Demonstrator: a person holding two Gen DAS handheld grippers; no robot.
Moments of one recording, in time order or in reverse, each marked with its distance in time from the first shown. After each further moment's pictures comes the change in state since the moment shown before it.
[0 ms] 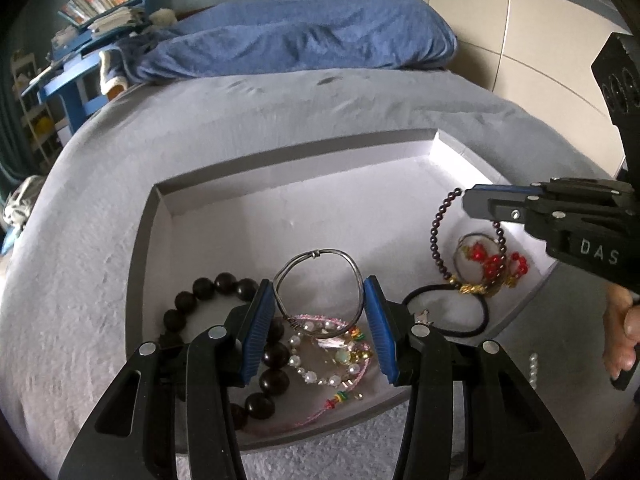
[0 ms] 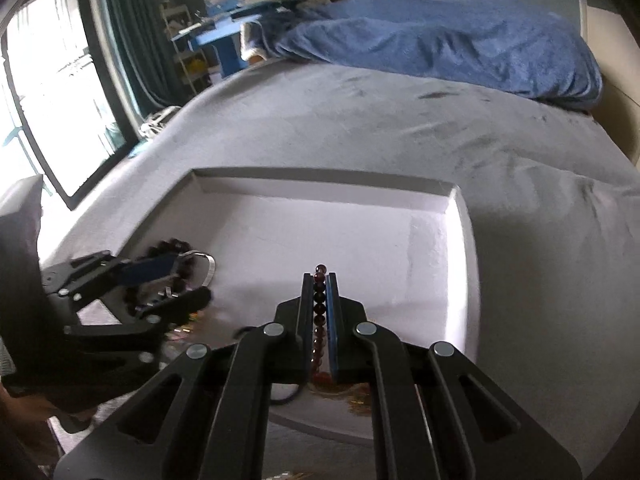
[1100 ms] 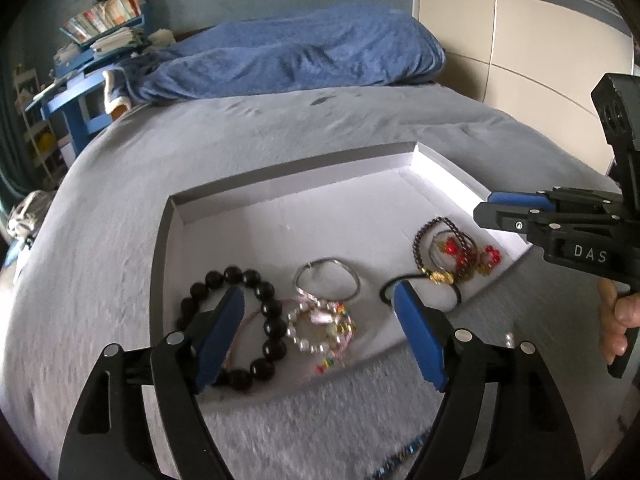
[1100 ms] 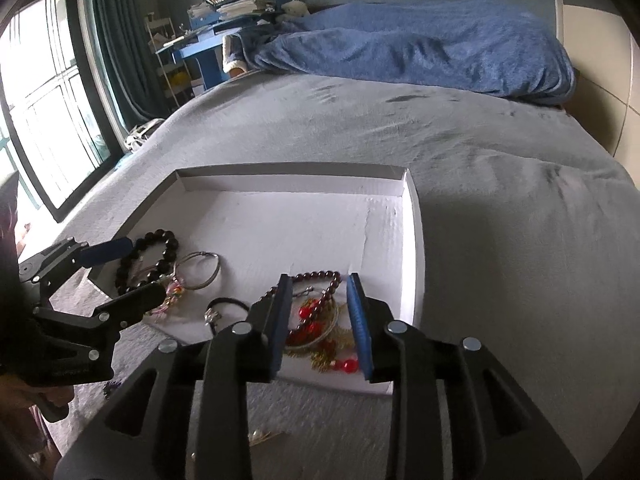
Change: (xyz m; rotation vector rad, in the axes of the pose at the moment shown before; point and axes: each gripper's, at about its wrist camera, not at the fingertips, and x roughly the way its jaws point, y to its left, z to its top) left arm -0.038 -0.008 -0.018 0.023 -0.081 -0.009; right arm -0.035 -0.015 -0.030 0.043 -0.076 -0.029
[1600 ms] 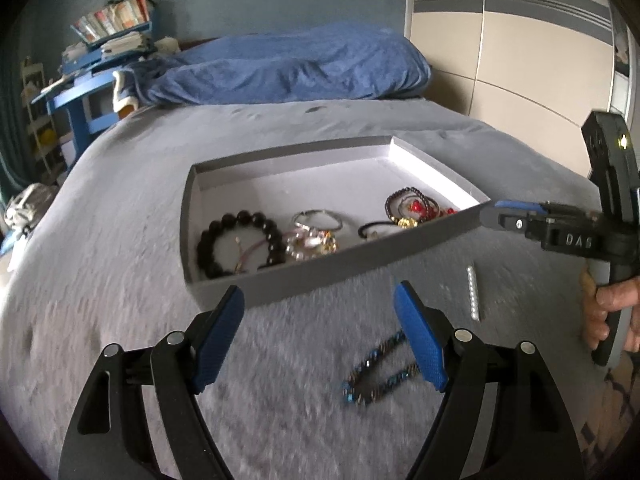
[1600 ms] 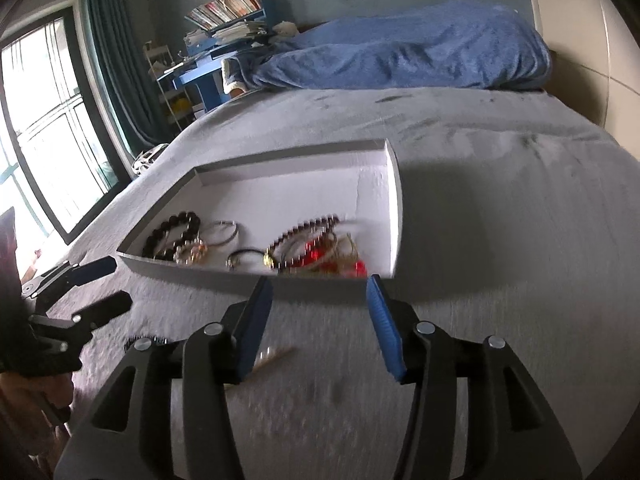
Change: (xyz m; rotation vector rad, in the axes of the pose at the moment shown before) left arm -0.055 0.003 -0.057 -0.023 -0.060 -0.039; right arm -0.038 -0.004 -0.060 0.080 -0.047 0.022
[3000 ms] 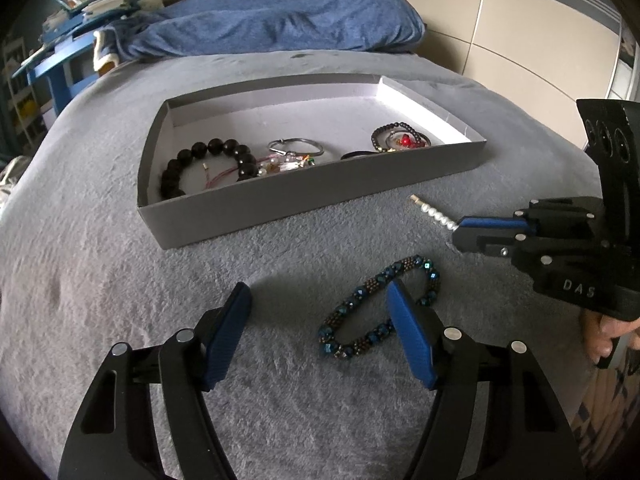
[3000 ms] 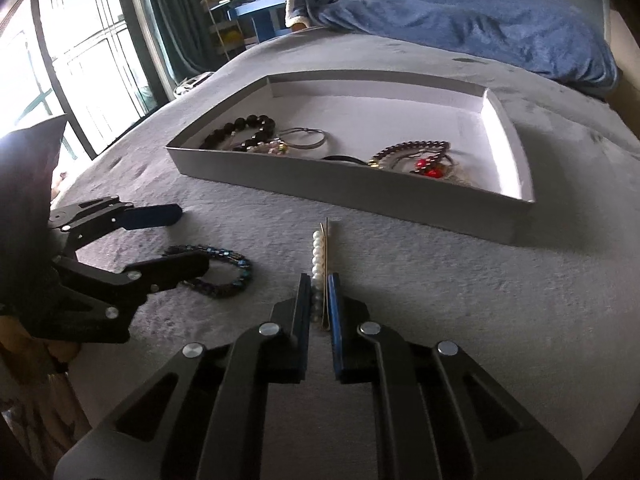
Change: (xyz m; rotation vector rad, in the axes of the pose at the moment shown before) left arm 0.024 -0.006 -0.022 -0.005 0.170 -0.054; right arm 0.023 0.052 -0.027 -0.210 0.183 0.088
